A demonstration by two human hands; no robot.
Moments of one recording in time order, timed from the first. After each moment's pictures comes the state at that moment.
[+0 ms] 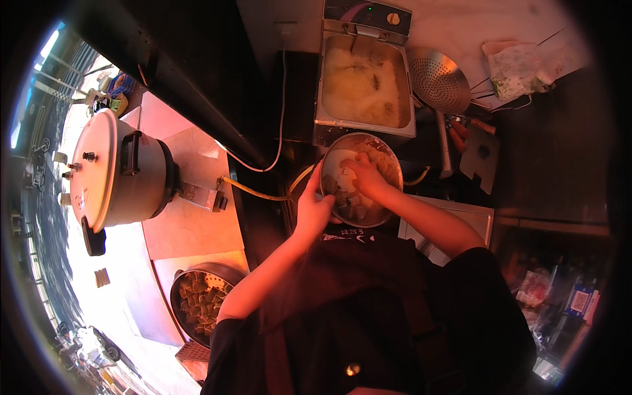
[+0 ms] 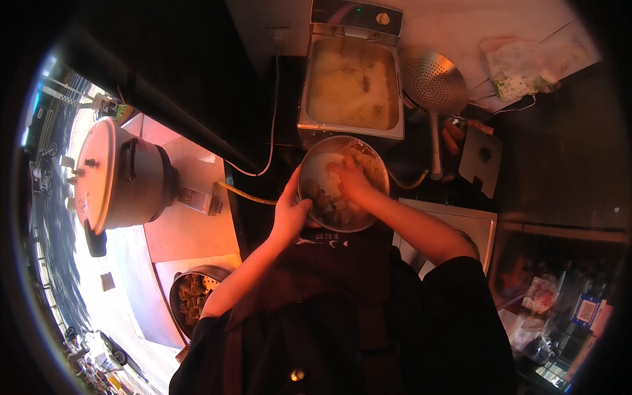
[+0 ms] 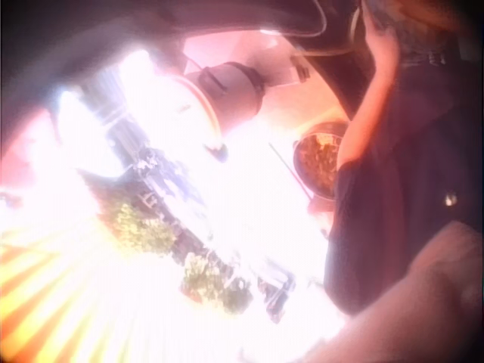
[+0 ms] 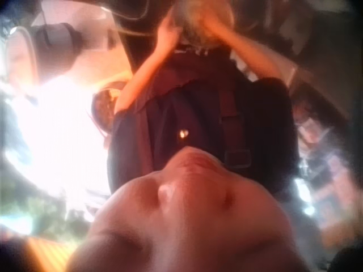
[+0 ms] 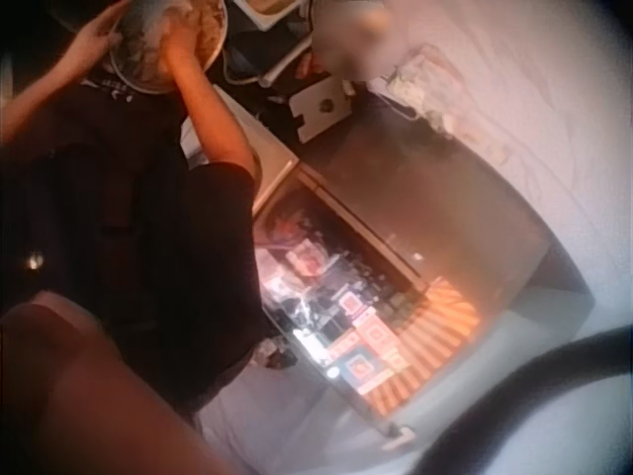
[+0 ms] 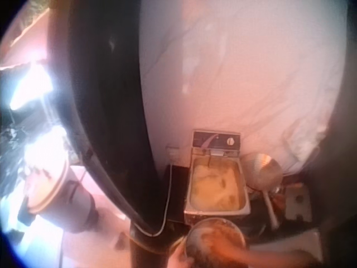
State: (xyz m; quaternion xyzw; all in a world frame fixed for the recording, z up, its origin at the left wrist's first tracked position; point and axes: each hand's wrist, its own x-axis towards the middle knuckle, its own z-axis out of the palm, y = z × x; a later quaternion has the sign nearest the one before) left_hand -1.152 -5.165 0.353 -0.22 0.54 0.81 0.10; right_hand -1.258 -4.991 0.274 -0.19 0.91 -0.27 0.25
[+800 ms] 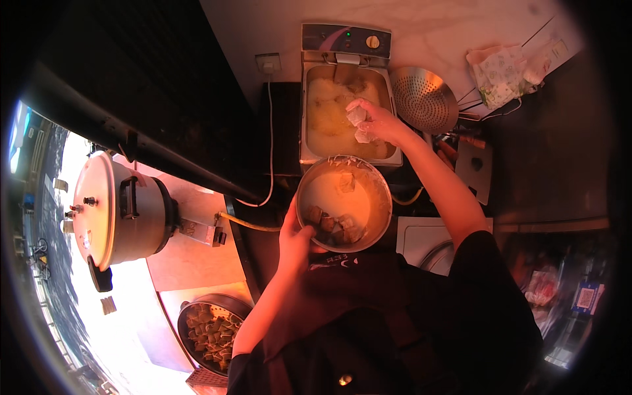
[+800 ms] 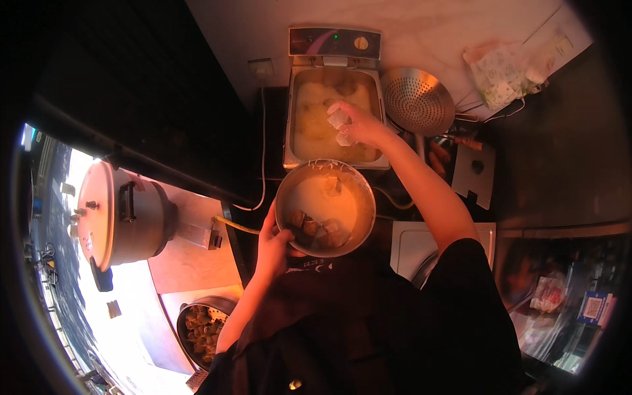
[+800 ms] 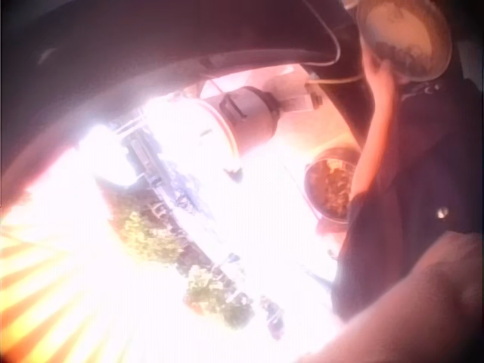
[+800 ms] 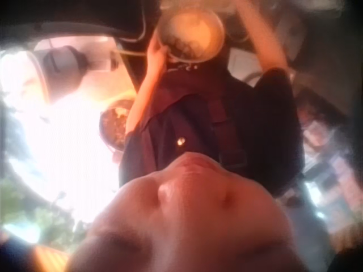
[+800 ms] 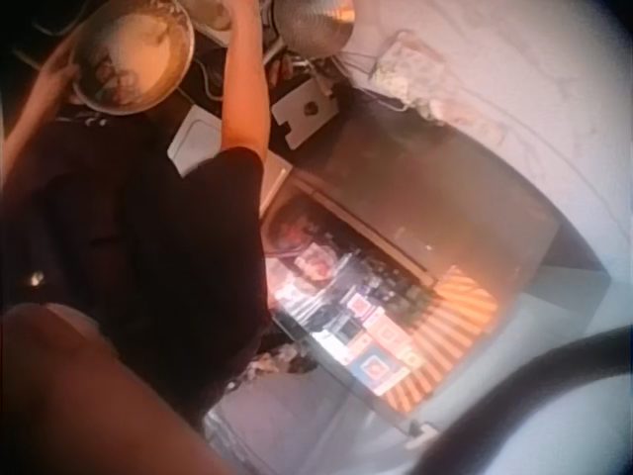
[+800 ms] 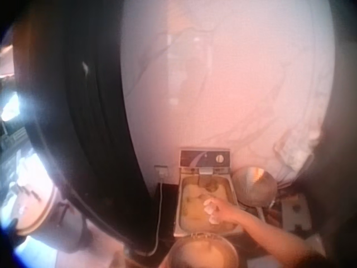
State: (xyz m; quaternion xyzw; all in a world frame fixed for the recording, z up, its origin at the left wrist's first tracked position) left_hand -1.172 -5.178 0.376 -0.24 0.48 0.84 0.09; right_hand -1.452 -4.967 0.371 -0.22 0.79 -0.50 0.26
